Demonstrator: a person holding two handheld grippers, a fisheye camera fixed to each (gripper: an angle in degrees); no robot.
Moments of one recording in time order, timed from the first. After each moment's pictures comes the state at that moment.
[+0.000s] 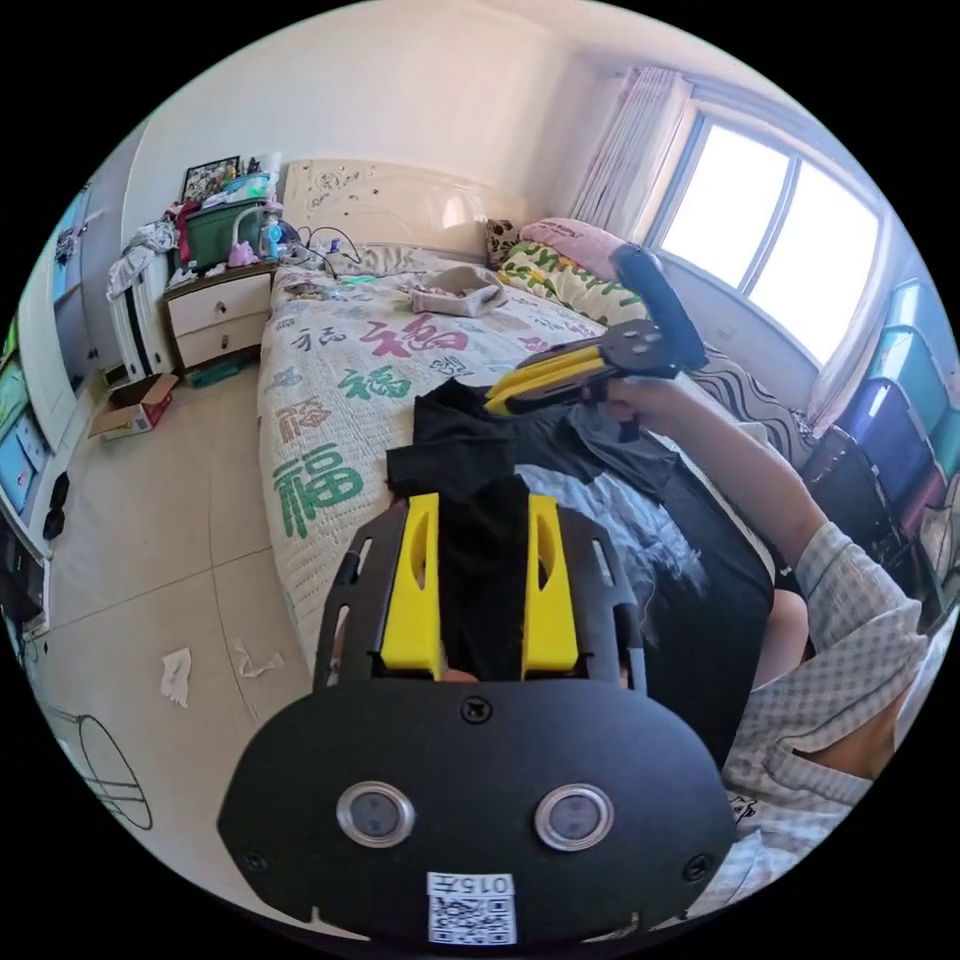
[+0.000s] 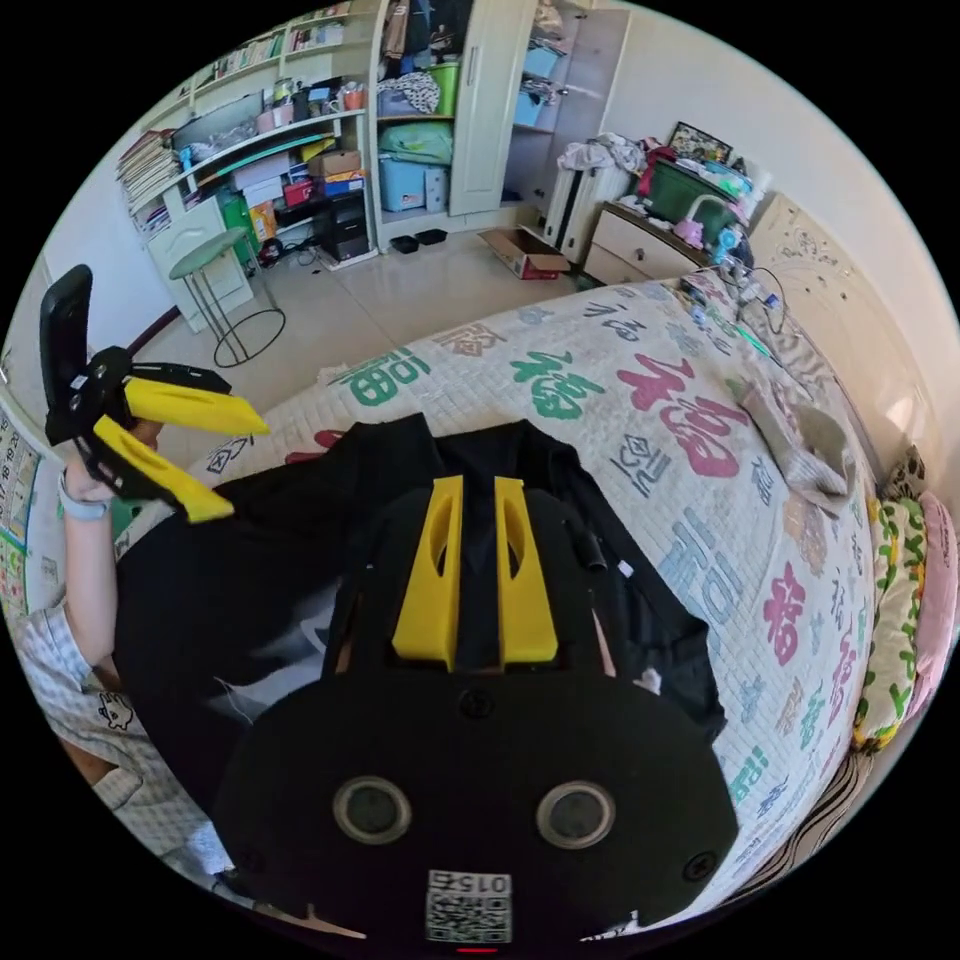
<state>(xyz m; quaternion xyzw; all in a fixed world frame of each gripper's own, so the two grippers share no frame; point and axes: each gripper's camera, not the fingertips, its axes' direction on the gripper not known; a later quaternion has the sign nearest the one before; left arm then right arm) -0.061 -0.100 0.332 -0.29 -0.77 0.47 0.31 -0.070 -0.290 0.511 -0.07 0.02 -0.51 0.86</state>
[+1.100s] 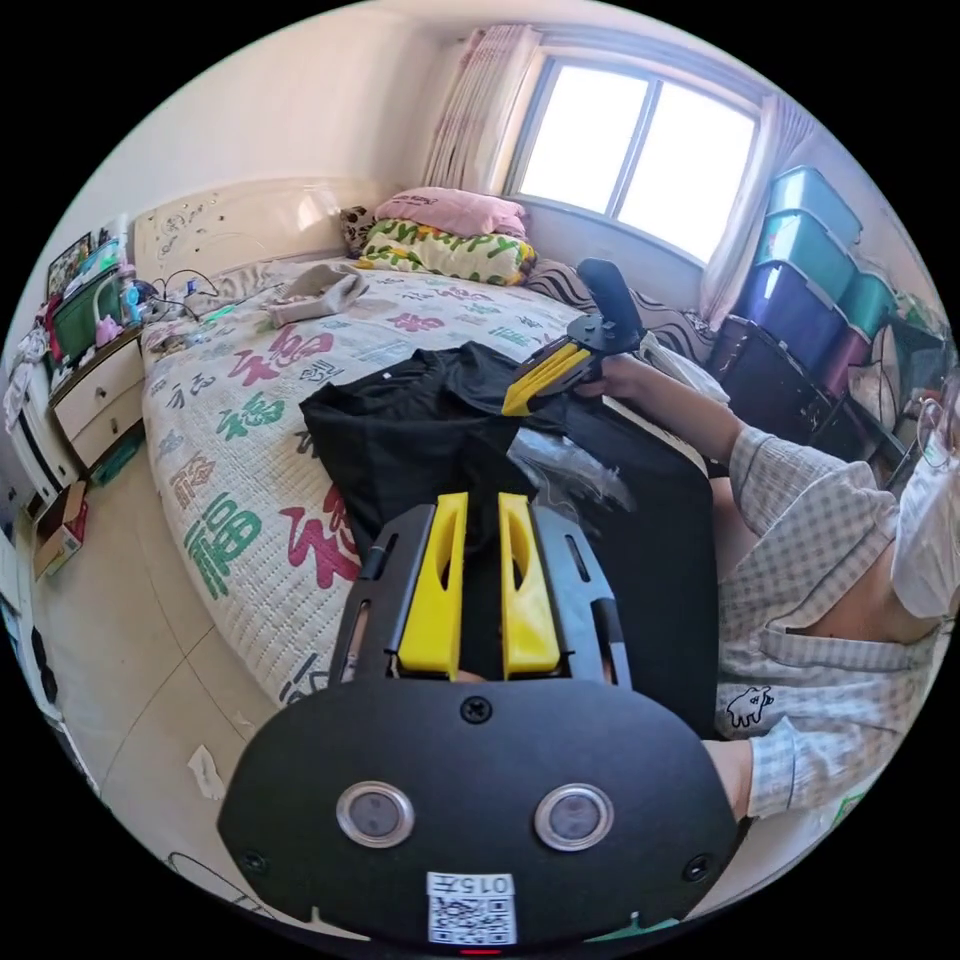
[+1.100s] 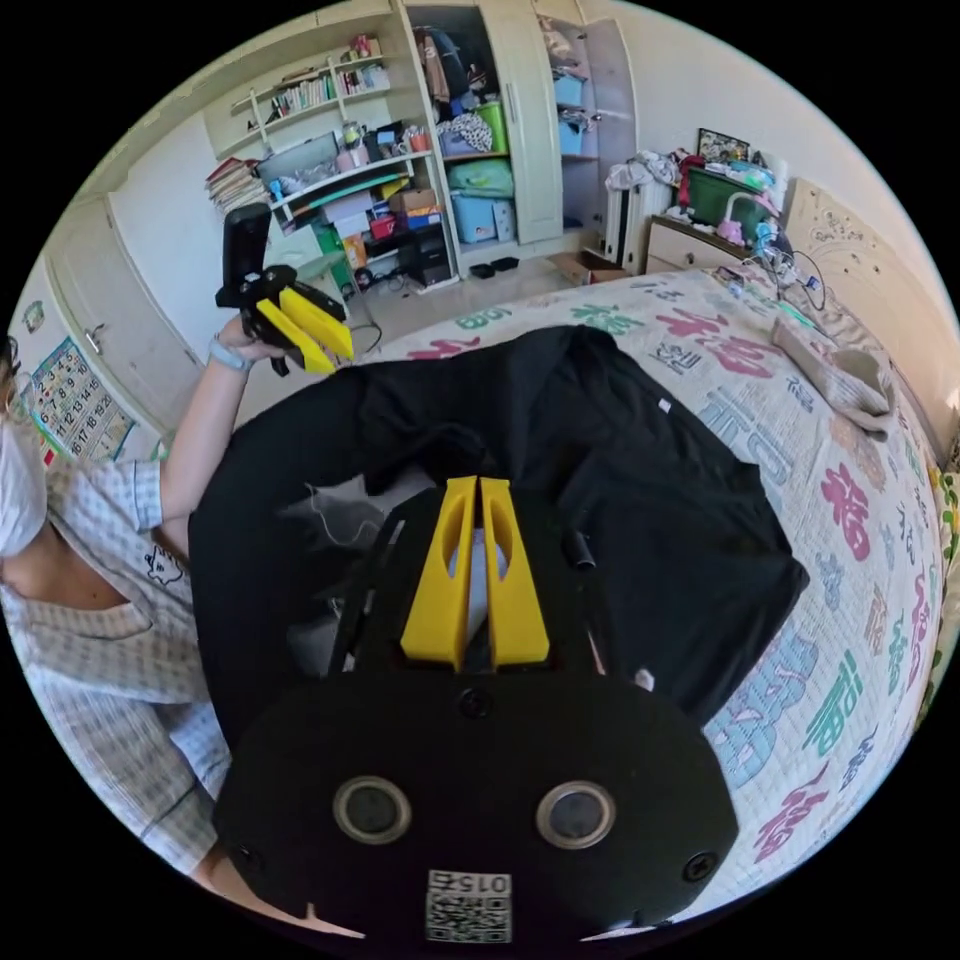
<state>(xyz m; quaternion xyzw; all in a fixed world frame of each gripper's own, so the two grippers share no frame) -0.131 -0.042 0.289 -0.48 -0.70 0.44 0.30 0.130 -0.231 0.364 -0.09 -0.11 -0.51 0.85</state>
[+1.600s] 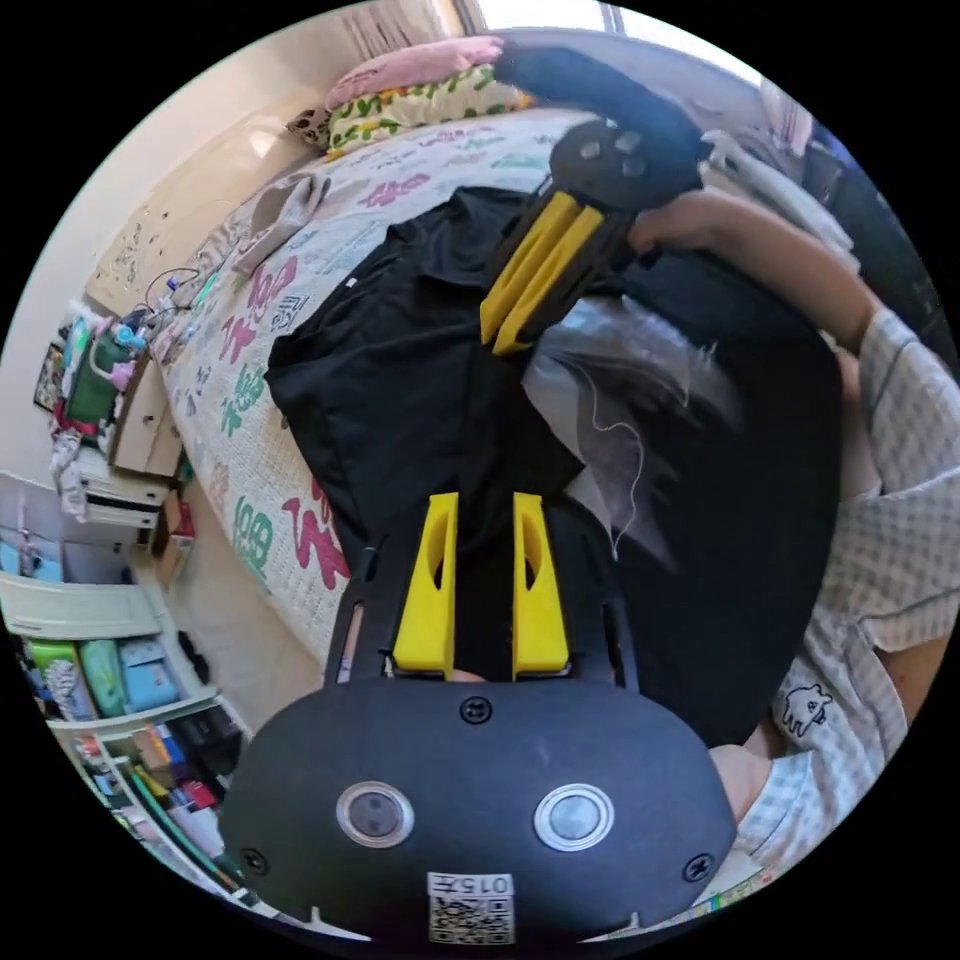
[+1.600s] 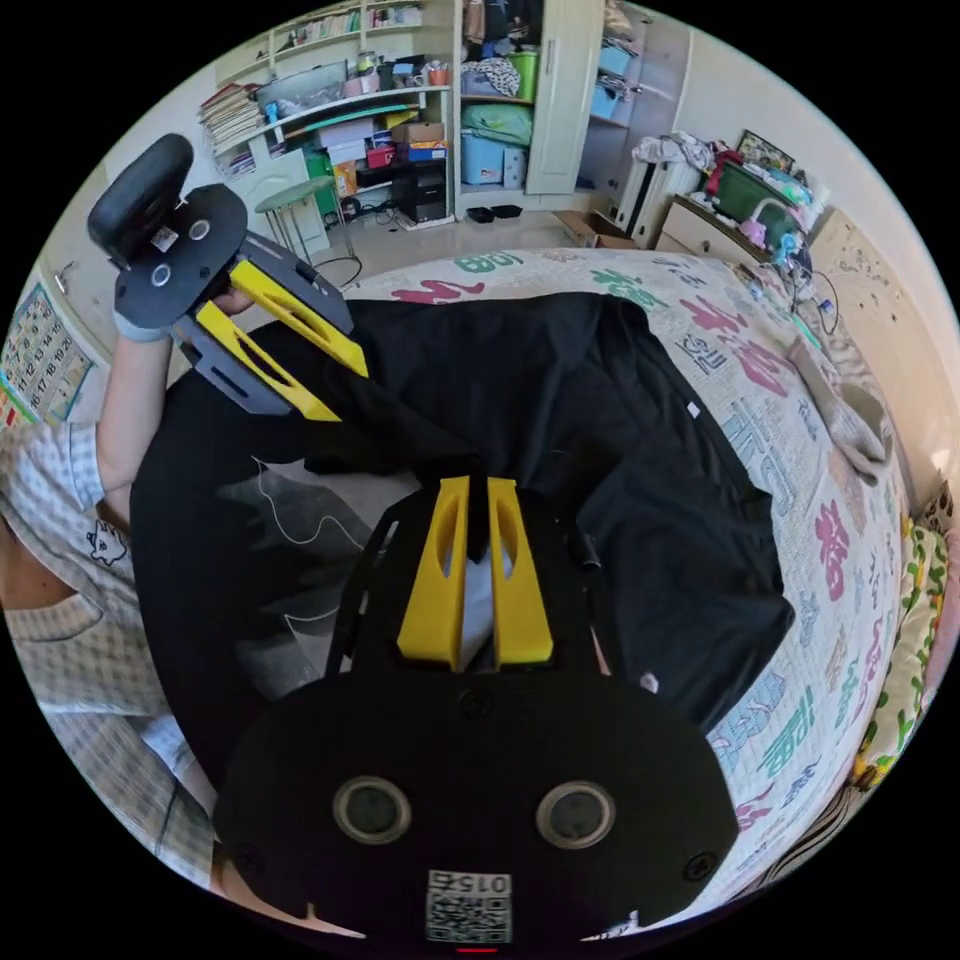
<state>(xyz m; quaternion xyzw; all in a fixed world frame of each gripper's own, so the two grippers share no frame) -0.297 -0.022 0.269 -0.50 -0.79 0.35 0.00 0.107 -0.209 0.375 -0.11 -0.02 -0.56 0.82</state>
